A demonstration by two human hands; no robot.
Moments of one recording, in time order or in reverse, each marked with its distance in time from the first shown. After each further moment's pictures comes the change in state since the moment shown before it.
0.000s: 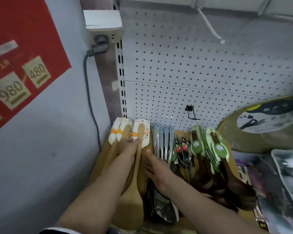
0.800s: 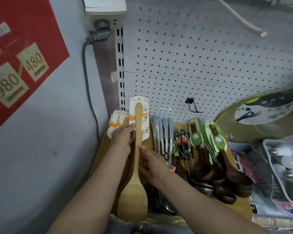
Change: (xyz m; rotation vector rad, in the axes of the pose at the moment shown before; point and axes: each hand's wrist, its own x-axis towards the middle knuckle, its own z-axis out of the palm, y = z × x) left_hand -0.046 0.052 -0.026 -0.392 -0.112 -0.049; right_hand 0.009 0.015 0.030 0.177 0.118 0.022
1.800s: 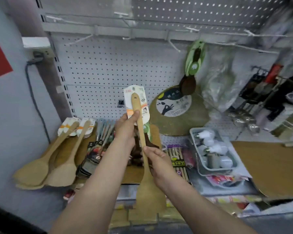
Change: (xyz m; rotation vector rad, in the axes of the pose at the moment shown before) left_hand -0.277 -0.136 0.196 -0.005 -0.342 0.344; right_hand -0.202 -0.013 -0.280 0.076 0.052 -0.426
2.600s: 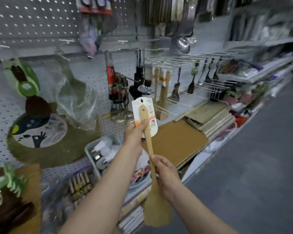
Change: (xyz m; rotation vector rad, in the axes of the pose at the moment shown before) left_hand -0.154 -0.229 0.418 0.164 -0.587 -0.236; right_hand -0.092 -0.114 -0.406 0.222 0.530 -0.200
